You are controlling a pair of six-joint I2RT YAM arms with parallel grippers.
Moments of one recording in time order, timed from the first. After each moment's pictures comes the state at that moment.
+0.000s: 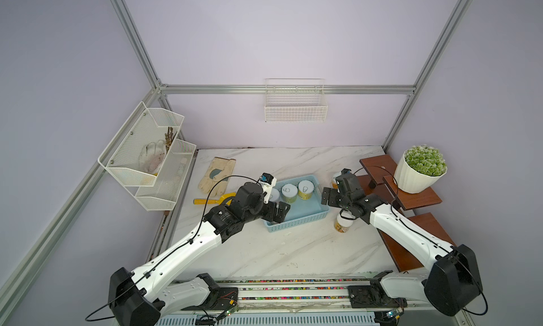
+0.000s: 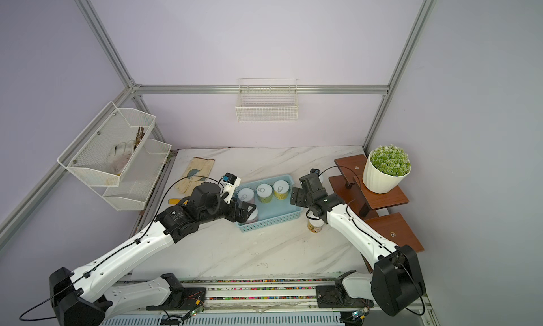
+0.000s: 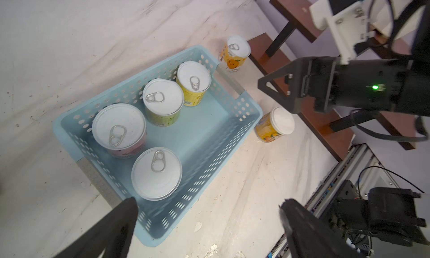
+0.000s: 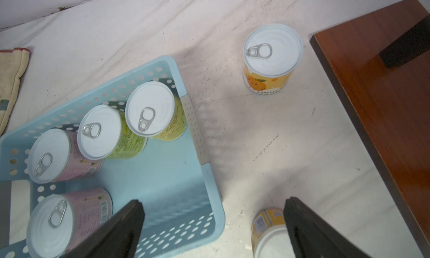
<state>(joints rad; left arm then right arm) -0.71 1.10 0.99 -0.45 0.08 -0.36 0.41 1.34 0.99 -0.51 0.21 0.53</state>
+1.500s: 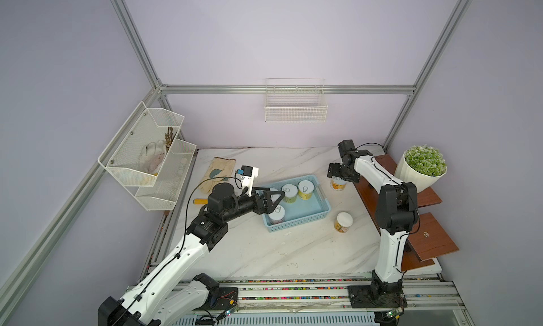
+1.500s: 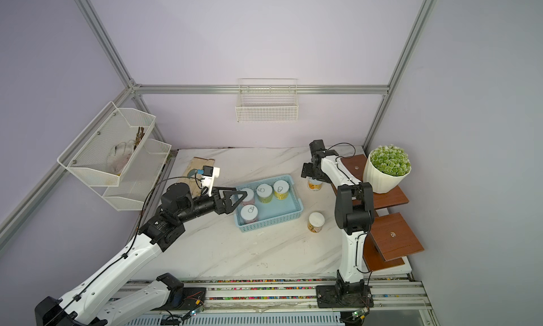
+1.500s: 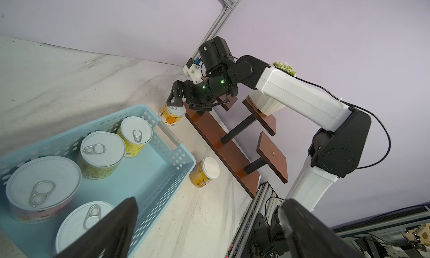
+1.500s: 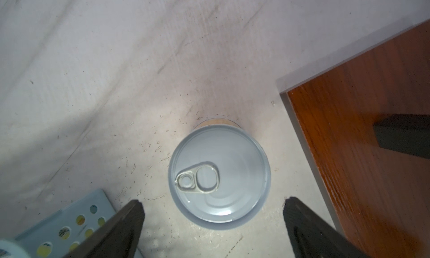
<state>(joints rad) -0.49 0.96 0.84 -0.06 0.47 -0.60 0.13 2.09 1.78 -0.87 0.11 0.39</state>
